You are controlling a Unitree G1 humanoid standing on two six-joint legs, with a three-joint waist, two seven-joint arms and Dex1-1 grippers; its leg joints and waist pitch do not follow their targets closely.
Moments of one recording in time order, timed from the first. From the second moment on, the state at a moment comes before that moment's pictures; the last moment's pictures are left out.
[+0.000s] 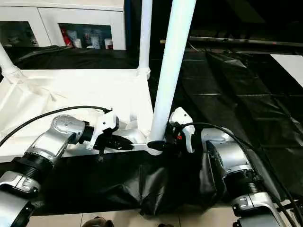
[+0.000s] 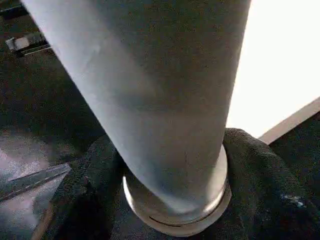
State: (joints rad) left arm -0.64 0.34 -0.29 0.60 0.01 0.11 -1.28; right arm -0.47 -0.40 0.17 0.40 0.18 0.28 1.12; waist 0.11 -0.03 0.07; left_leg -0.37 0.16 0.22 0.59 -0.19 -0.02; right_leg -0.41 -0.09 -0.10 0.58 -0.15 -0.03
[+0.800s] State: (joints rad) left arm -0.73 0.14 -0.23 0.73 0.10 0.22 -0.81; right arm -0.59 -0.11 -0.02 0.70 0.13 0.16 0.48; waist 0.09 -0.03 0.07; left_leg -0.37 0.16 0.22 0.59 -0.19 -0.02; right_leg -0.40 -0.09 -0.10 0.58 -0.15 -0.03
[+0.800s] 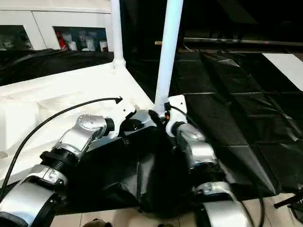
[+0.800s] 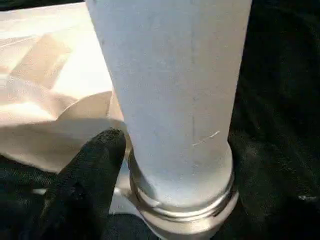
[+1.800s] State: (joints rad) left arm -0.61 0.34 -0.28 0.56 0.01 0.15 -1.27; right arm -0.46 -0.41 0.17 0.42 0.18 0.19 1.14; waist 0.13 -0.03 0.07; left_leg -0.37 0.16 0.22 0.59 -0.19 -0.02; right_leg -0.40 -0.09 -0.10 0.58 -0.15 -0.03
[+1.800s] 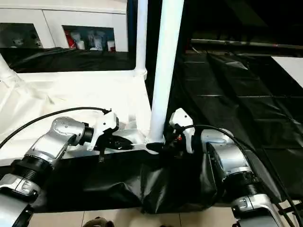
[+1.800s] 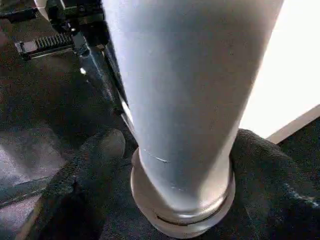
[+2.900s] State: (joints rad) left arm -0.71 0.09 -0.24 0.73 0.11 0.25 -0.71; right arm -0.57 -0.09 -0.03 0.66 0.12 0.16 0.37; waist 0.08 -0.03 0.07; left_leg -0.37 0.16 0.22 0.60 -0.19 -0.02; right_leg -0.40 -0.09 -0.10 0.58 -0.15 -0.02
